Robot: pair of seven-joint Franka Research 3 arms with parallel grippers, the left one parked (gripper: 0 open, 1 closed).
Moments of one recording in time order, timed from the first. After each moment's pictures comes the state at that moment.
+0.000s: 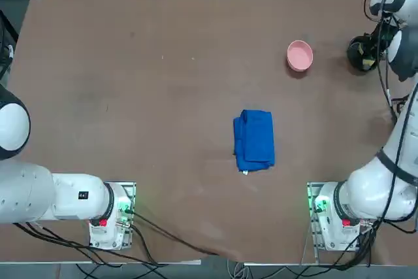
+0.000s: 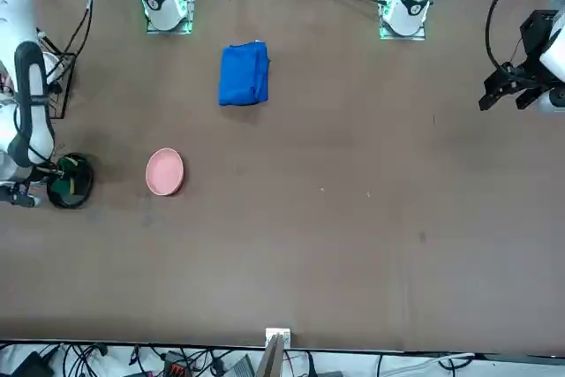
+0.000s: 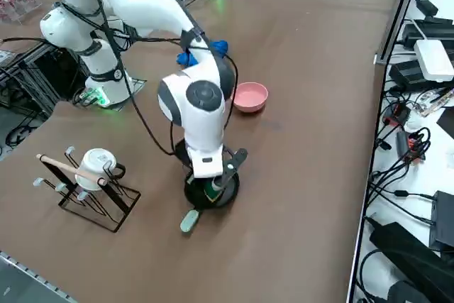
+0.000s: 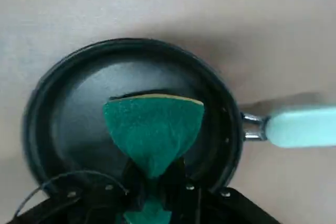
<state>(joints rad) -0.09 0.72 -0.40 -1.65 0.19 2.15 -0.34</state>
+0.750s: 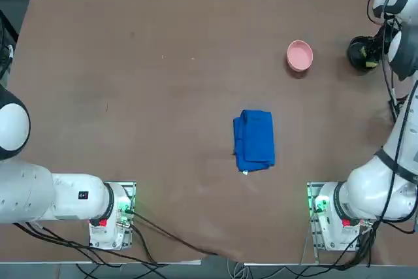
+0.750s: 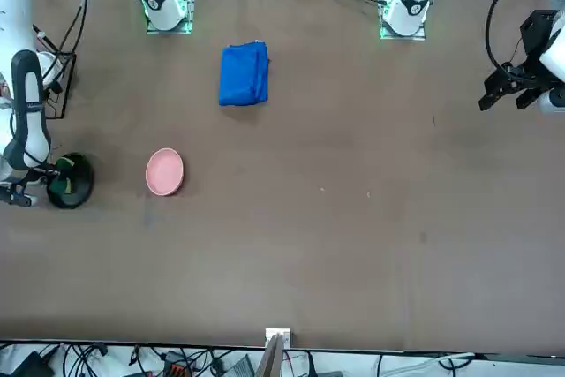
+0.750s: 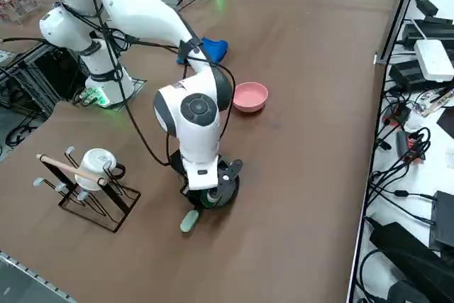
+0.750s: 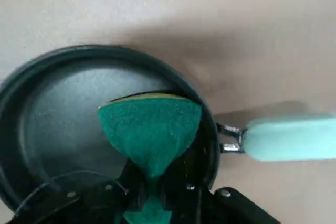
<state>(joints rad) -0.12 0.75 -0.39 -1.61 0.19 2.15 -0.36</state>
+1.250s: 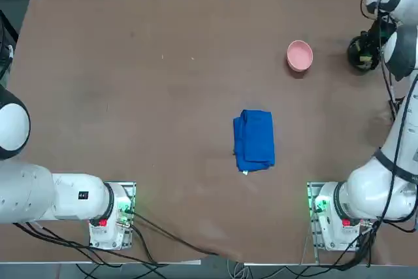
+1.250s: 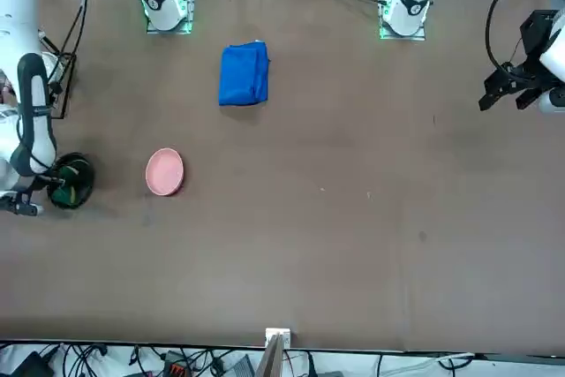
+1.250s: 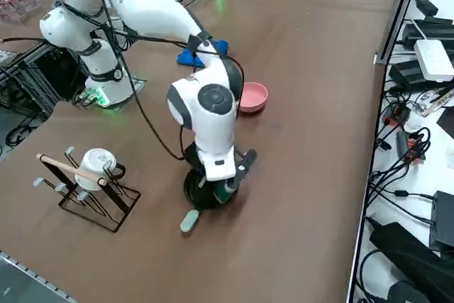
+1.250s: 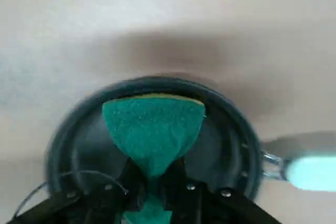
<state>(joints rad) -0.08 0.76 -0.37 -1.58 0.19 2.15 -0.36</state>
